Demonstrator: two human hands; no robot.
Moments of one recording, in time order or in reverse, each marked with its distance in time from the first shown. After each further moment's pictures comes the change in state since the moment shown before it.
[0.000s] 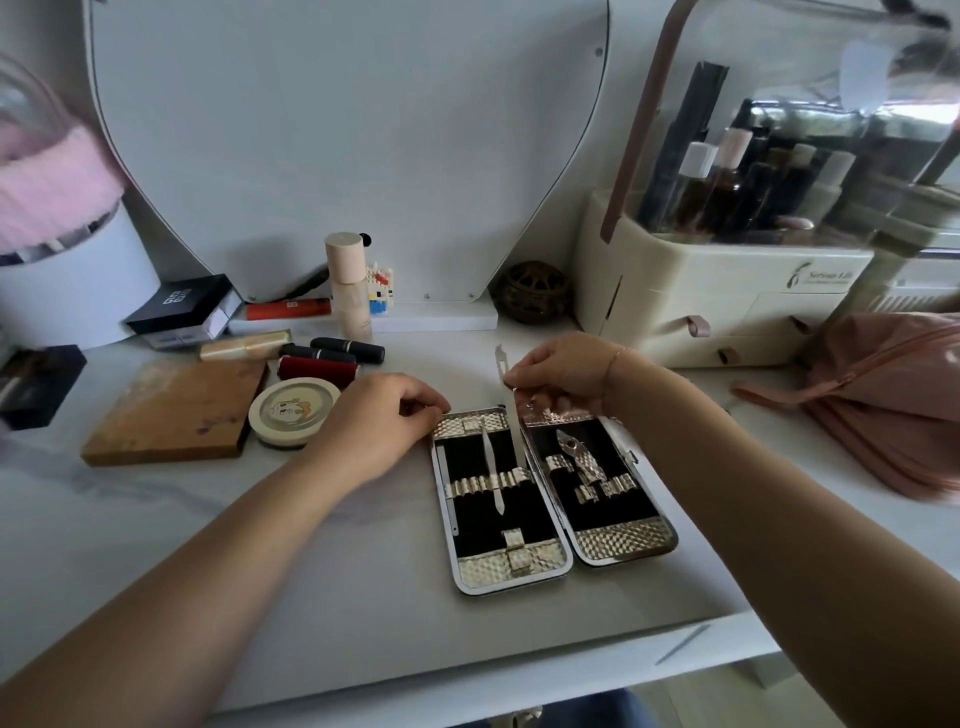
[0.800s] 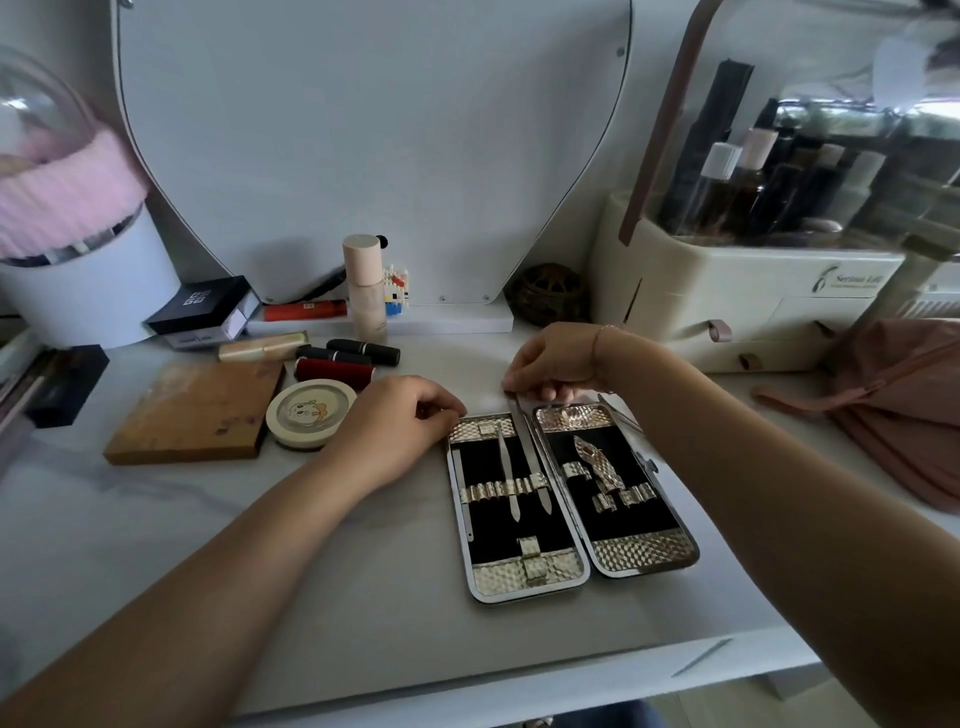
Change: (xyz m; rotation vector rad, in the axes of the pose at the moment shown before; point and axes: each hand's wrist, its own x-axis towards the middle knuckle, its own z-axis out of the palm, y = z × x) left_hand 0.001 0.000 -0.001 0.002 0.002 0.015; right_hand 0.029 -0.018 -0.006 -0.403 -0.150 0.024
